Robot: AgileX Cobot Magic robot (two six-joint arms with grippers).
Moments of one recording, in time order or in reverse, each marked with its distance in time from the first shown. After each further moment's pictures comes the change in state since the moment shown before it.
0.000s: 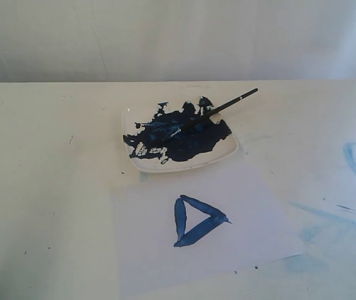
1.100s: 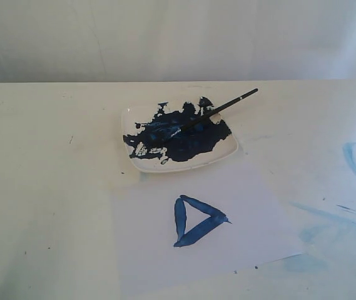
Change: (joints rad) left arm -0.084 0.000 0.000 0.000 0.000 0.000; right arm 0.000 -0.542 0.117 -0.047 -0.005 0.037
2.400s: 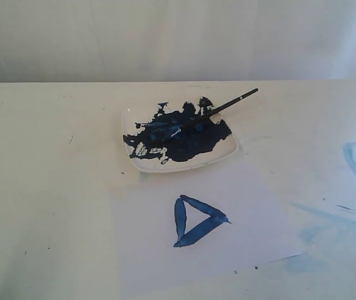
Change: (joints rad) left arm 0.000 0.000 0.000 0.000 0.000 0.000; right arm -0.005 -0.395 0.919 -0.627 -0.071 0.573
